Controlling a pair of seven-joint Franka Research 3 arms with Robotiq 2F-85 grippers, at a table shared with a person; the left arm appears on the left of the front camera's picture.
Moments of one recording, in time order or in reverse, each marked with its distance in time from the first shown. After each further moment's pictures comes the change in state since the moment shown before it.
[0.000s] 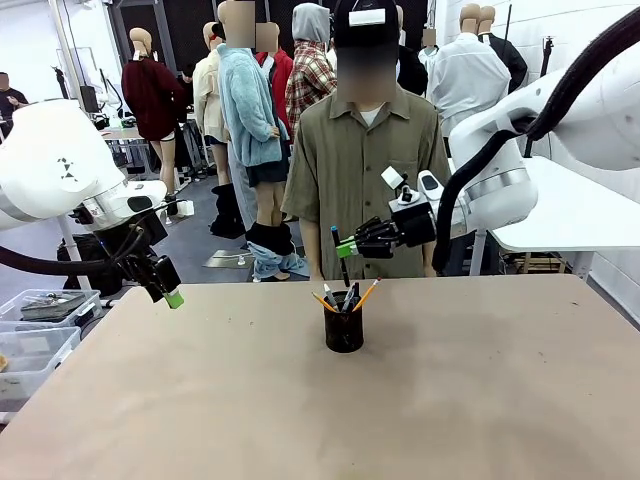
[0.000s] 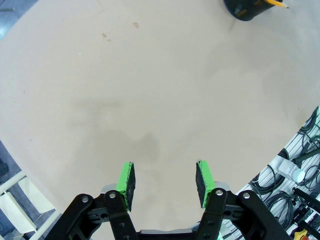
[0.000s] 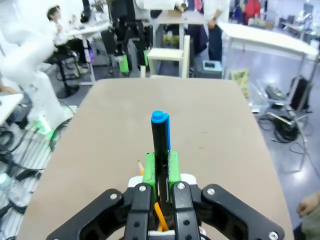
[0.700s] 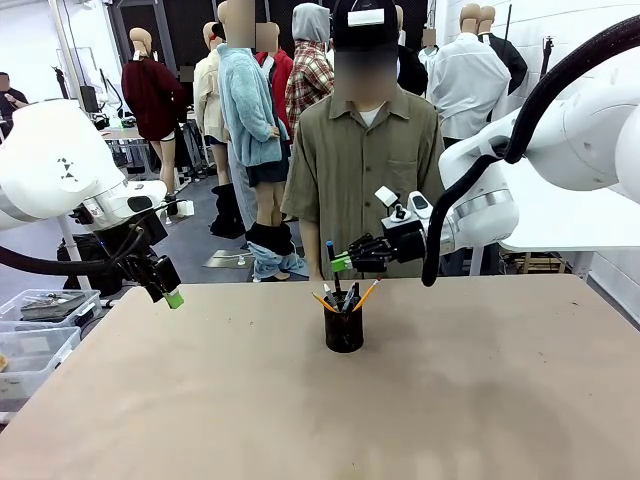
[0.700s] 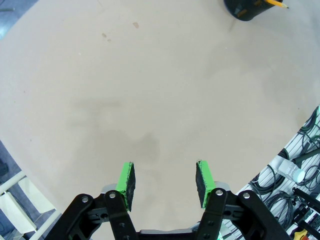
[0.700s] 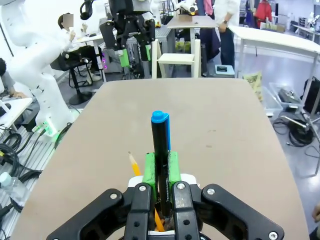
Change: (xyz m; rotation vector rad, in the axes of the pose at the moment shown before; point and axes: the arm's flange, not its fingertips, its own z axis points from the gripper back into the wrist) left arm 0.000 0.000 0.000 0.000 0.000 0.000; right arm -0.037 -0.020 -0.018 0.061 -0.042 -0.044
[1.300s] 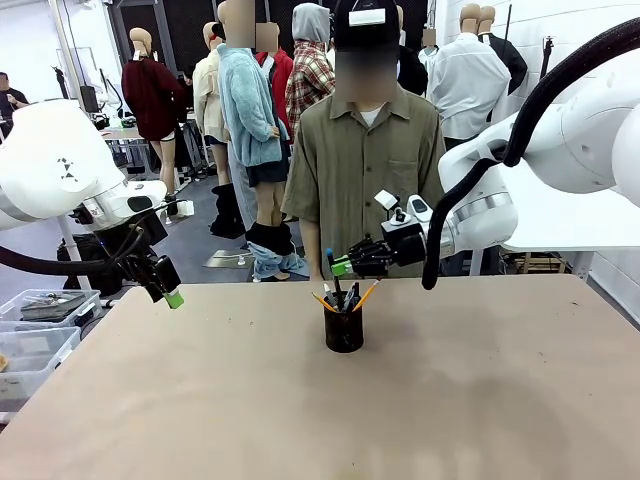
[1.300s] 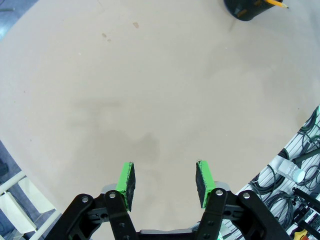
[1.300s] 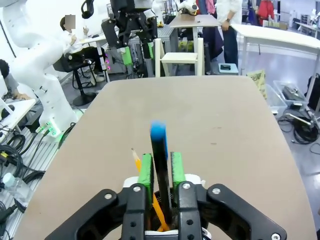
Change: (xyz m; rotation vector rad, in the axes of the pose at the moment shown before) left arm 0.000 0.000 0.000 0.000 0.000 0.000; right arm -0.006 0.001 -0.001 0.013 0.001 -0.026
